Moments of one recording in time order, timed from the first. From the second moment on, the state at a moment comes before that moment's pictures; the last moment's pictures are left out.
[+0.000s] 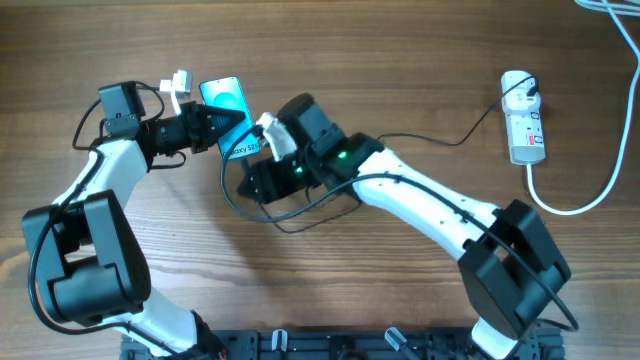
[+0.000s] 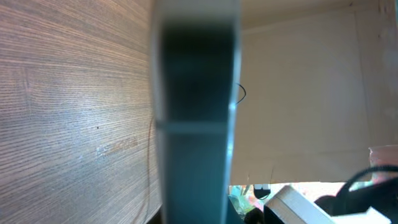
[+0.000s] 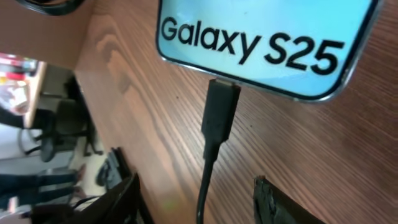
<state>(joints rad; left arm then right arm) 0.24 1.81 1.04 -0.21 1.32 -0.36 0.78 1.87 1.35 -0.38 -0.58 0.42</state>
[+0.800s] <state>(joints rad) 0.22 1.81 1.04 -0.20 1.31 -0.35 0.82 1.86 1.34 -0.30 -0.42 0.48</state>
